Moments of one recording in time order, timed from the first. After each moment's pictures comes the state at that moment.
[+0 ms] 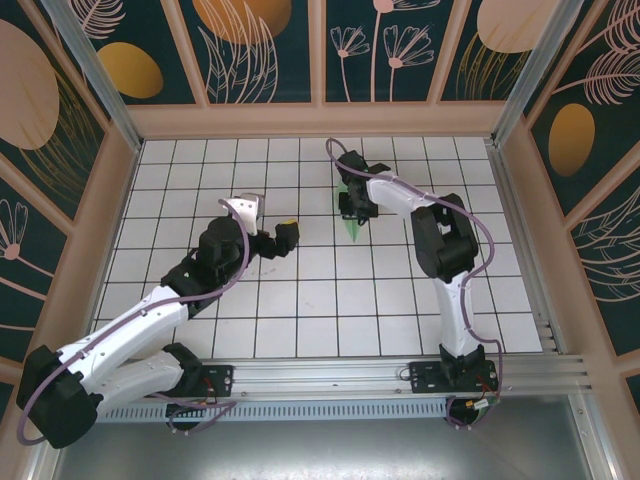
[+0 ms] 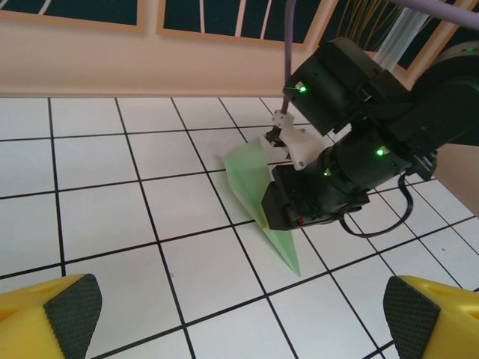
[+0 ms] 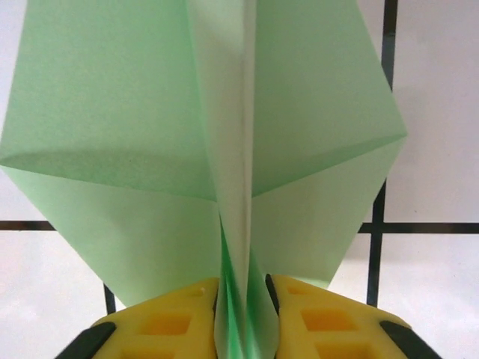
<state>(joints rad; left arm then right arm) -0.69 1.00 0.69 0.01 -0.14 -0.37 0.51 2.17 1.69 -0.78 0.07 0.47</state>
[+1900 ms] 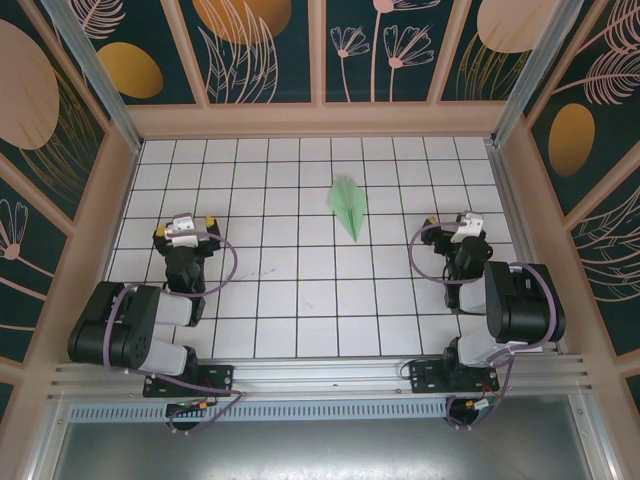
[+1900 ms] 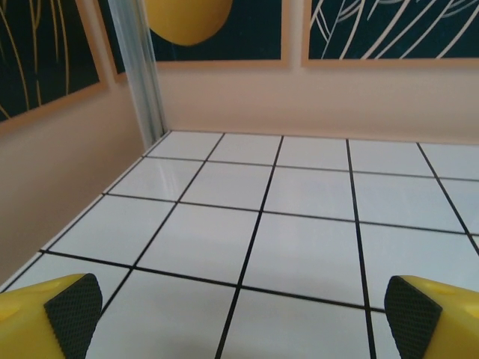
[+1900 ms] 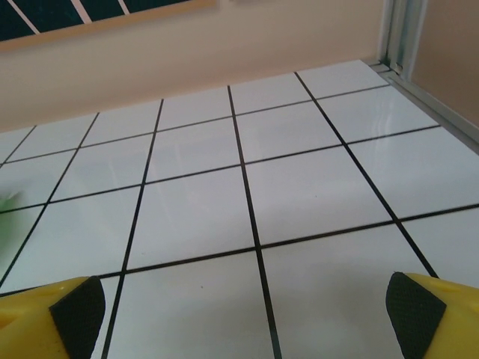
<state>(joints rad) -0.11 1.46 0.16 1.20 -0.33 -0.01 -0.06 1.54 0.21 1.11 -0.03 0.15</state>
